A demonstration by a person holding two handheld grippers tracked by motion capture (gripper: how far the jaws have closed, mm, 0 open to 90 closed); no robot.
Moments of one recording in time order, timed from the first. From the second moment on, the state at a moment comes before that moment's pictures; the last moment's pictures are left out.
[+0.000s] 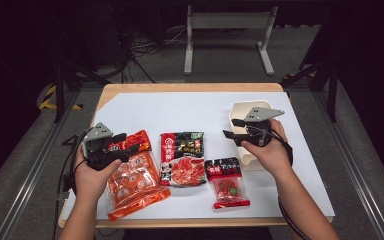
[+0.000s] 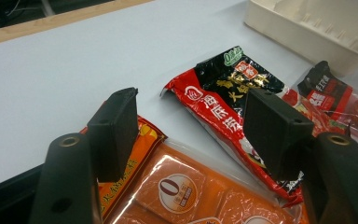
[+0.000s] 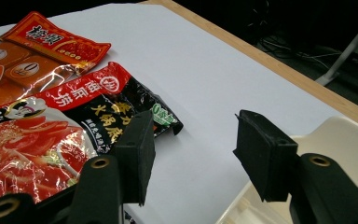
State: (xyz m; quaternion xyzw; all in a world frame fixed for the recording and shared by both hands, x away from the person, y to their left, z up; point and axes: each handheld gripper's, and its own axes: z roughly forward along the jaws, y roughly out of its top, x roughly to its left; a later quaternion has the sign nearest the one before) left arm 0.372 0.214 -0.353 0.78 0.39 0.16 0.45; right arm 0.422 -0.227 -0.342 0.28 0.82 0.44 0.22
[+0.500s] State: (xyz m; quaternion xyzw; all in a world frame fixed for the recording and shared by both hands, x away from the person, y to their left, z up) left arm 0.372 0.213 -0.350 0.79 0.37 0.17 0.46; right arm 0.422 -0.233 -0.340 0.28 0.81 0.46 0.21
